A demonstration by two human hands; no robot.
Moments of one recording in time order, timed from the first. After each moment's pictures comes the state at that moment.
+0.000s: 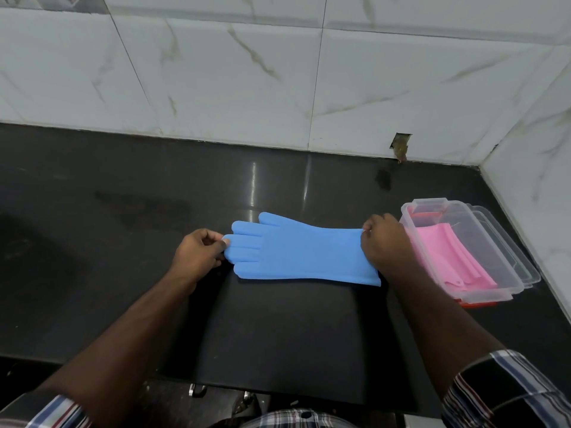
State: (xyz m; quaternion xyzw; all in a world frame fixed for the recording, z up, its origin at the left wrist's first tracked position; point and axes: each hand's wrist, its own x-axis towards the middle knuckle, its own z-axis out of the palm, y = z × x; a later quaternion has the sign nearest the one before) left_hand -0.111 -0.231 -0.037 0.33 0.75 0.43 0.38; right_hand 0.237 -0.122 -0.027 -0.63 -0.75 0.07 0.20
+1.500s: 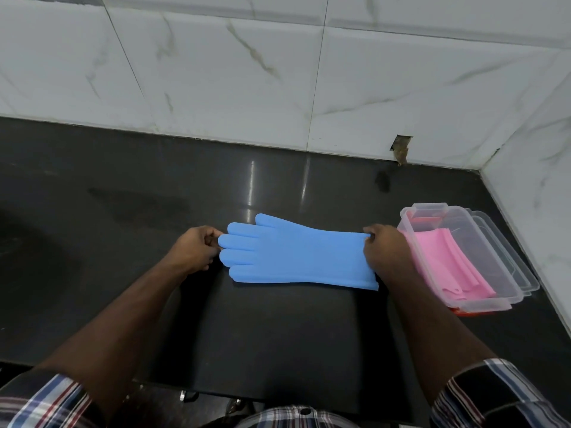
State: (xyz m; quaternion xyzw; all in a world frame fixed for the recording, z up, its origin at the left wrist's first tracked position) left_hand -0.124 -0.210 -0.031 0.45 0.77 0.26 0.38; right_hand 0.243 -0.117 -0.030 -0.69 -0.68 0.19 0.17
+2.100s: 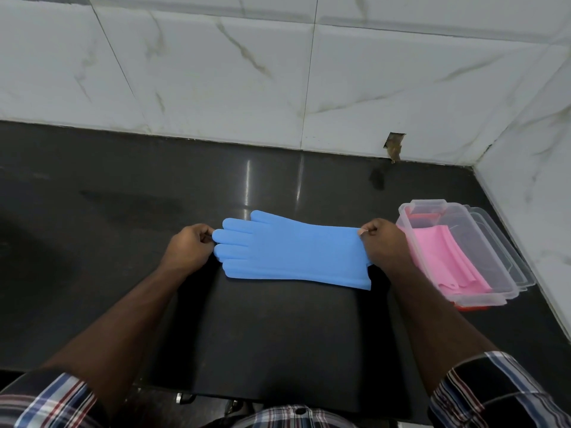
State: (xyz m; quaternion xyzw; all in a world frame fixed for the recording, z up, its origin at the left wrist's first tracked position) left_hand -0.120 -0.207 -0.037 0.46 0.80 0.26 0.29; right_hand 0.250 -0.113 -0.028 -0.70 -0.62 0.26 0.23
